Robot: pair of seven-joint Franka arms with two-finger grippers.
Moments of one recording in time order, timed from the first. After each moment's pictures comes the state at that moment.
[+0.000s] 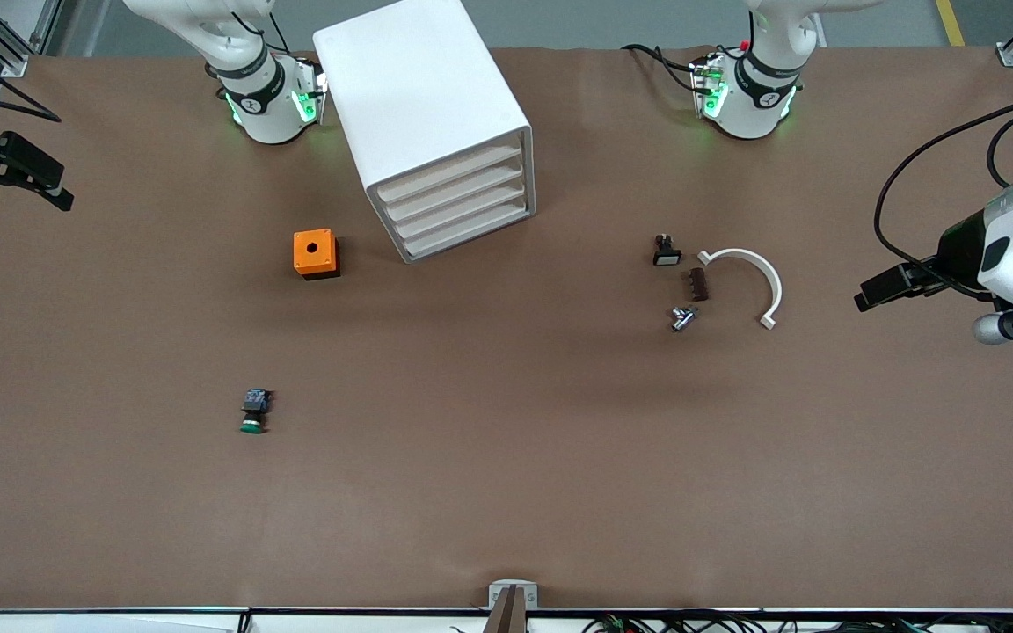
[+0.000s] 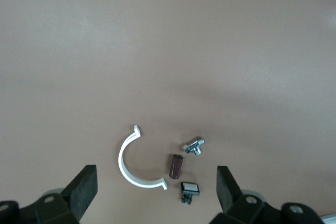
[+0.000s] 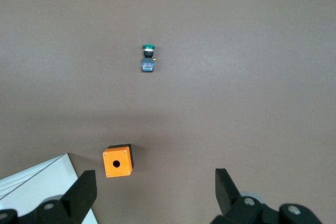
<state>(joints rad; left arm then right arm) 0.04 0.14 -0.11 -1.55 -0.09 1.71 -0.29 -0.01 -0.13 -0.02 -1.64 0.02 1.56 -0.05</state>
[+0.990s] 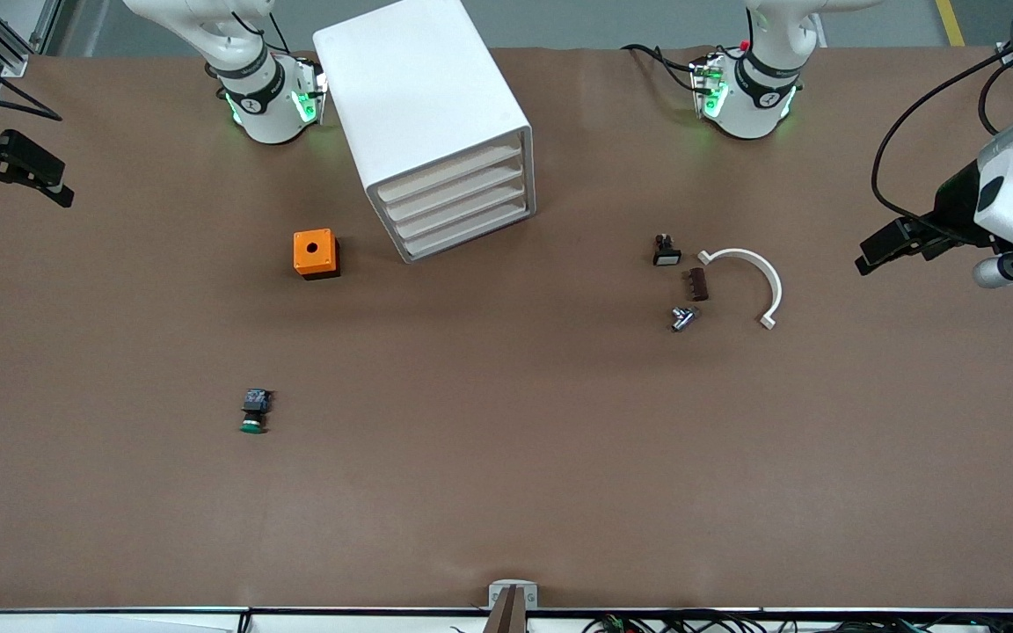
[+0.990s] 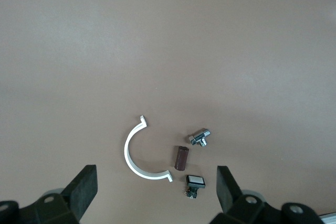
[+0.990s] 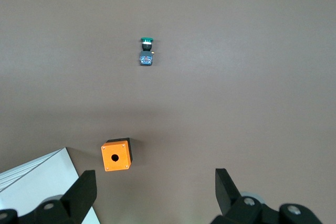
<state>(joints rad) 0.04 -0.05 -0.11 -1.77 -0.09 1.77 -0.29 -0.01 -0.13 -0.02 -1.64 0.01 1.53 -0.05</state>
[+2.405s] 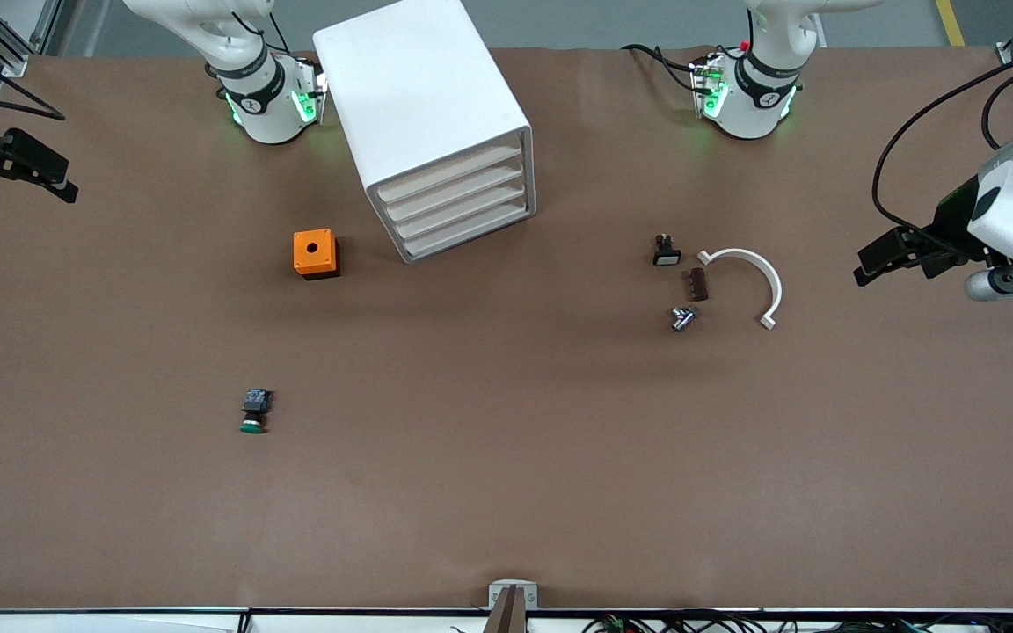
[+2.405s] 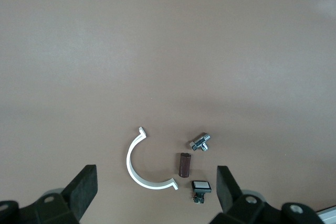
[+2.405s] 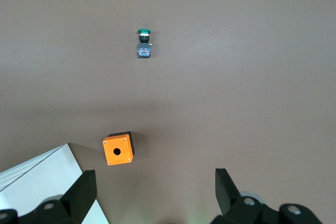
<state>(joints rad) 0.03 0.01 -0.11 -1.71 -0.09 1.78 -0.19 -0.01 -0.13 -0.02 -1.64 0.01 1.50 -0.01</state>
